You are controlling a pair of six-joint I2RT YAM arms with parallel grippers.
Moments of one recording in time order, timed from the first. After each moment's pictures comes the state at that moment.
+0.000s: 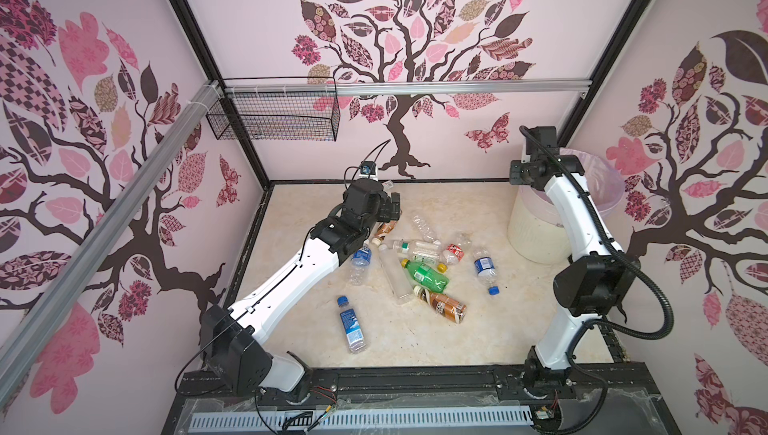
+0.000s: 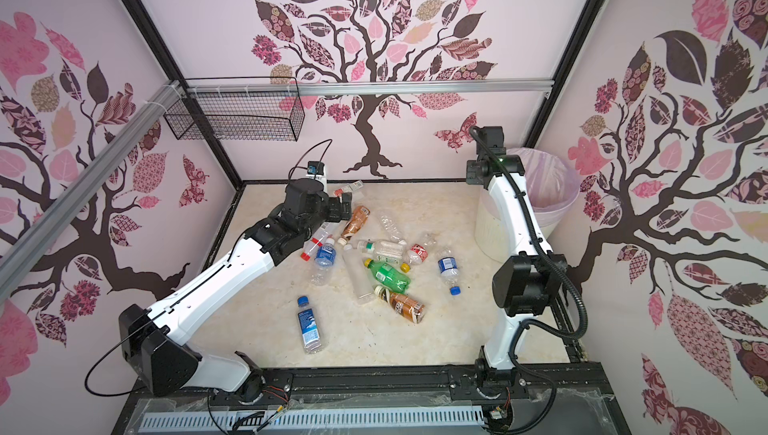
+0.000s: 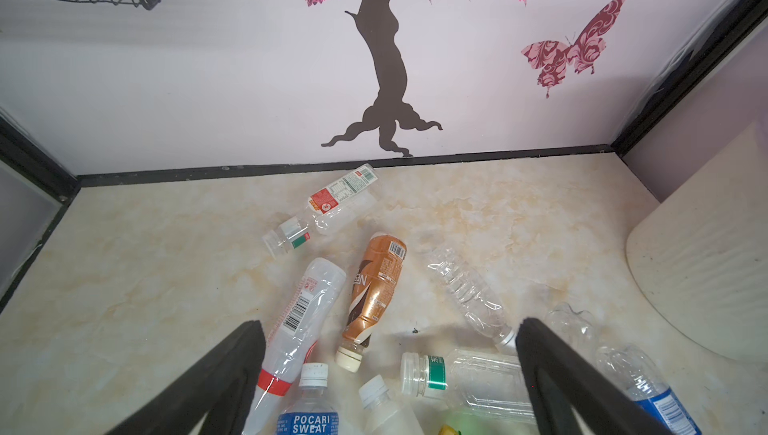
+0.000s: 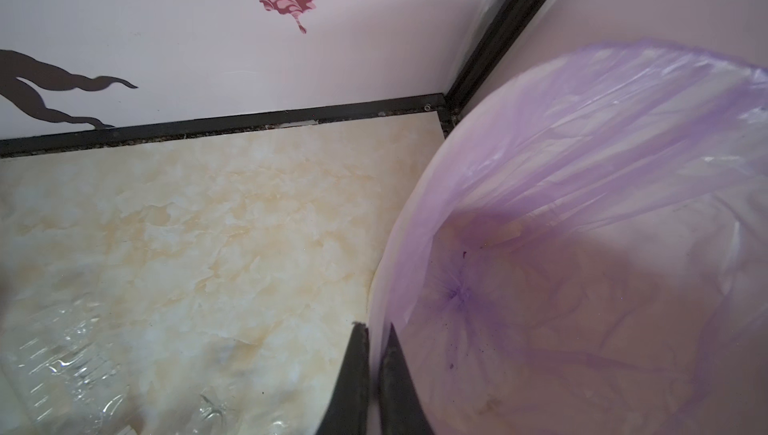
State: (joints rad) left arm -0.62 1.44 1.38 -0.38 -0.37 -0.28; right arm 0.02 1.87 2.03 -0.91 0.25 0.05
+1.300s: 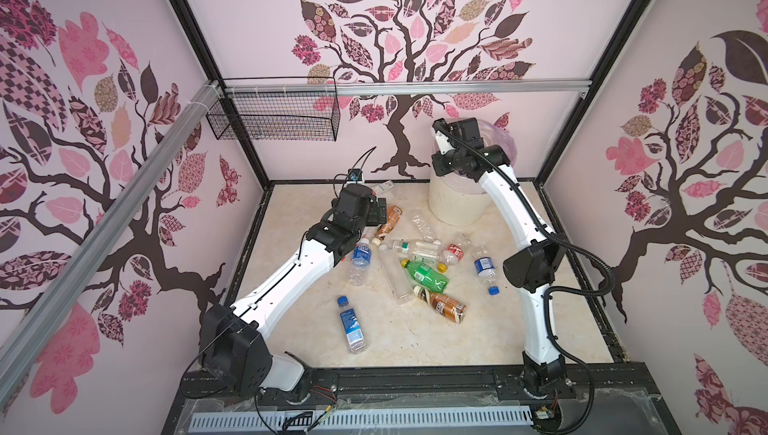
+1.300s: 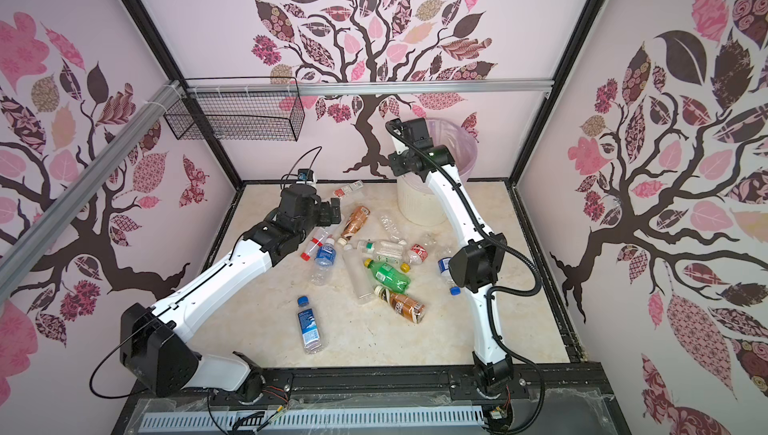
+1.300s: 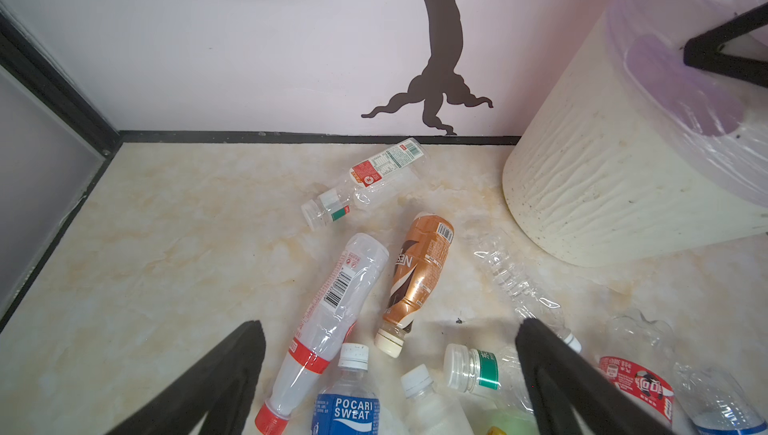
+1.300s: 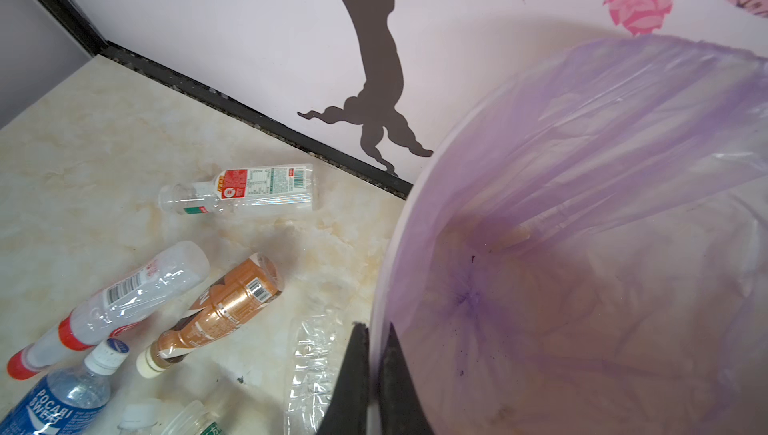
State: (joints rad) left arm -0.53 1.43 1.27 -0.34 -0.37 -0.29; right arm 0.38 2.22 2.52 -0.90 0.00 -0.10
